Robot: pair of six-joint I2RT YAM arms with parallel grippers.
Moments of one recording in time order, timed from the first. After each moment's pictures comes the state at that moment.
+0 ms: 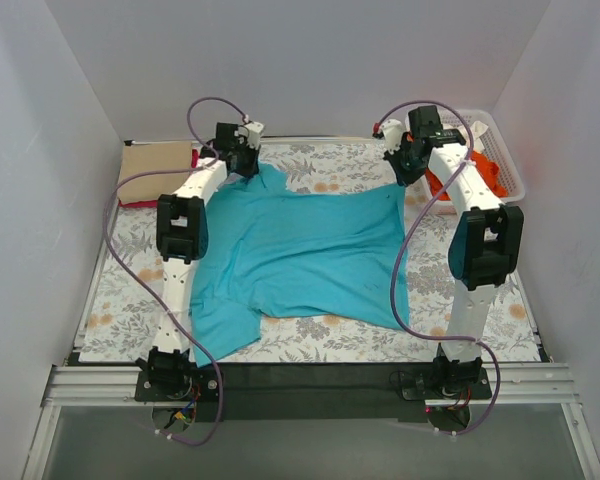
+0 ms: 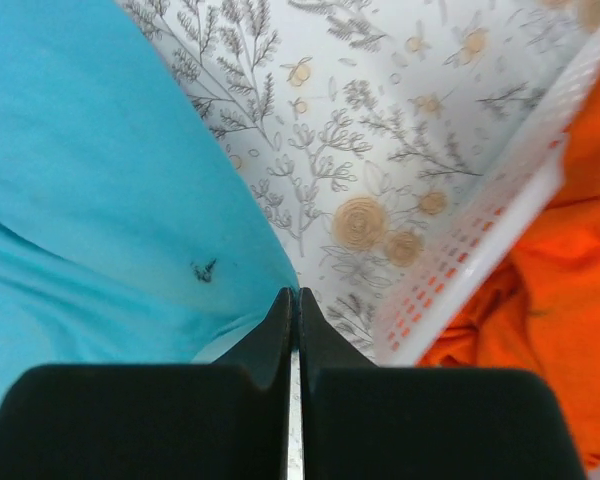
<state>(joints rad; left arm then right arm) -0.18 2.59 2.24 -0.36 0.30 0.24 0.16 2.02 1.85 -0.85 -0.17 -0.56</state>
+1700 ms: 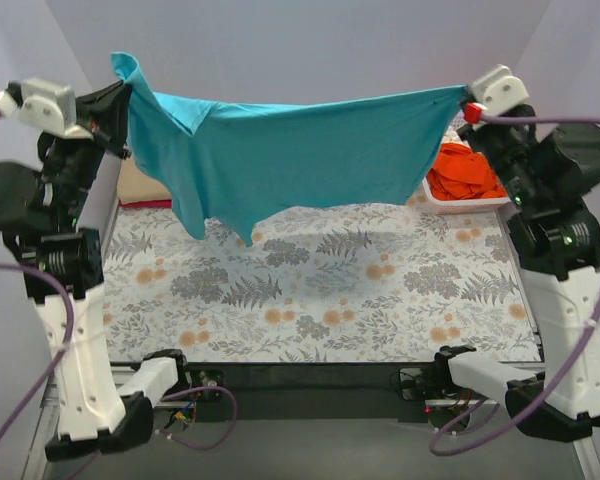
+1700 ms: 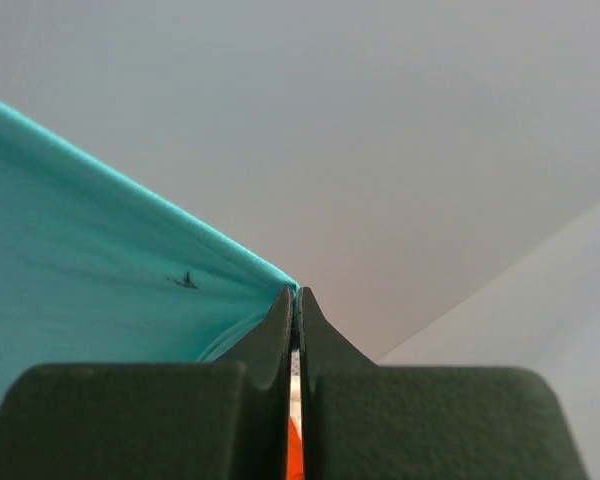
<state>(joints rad) 0.12 1.12 1.71 -0.13 0.45 -0.07 0.29 1.16 1.76 -0.42 -0.11 -0.61</state>
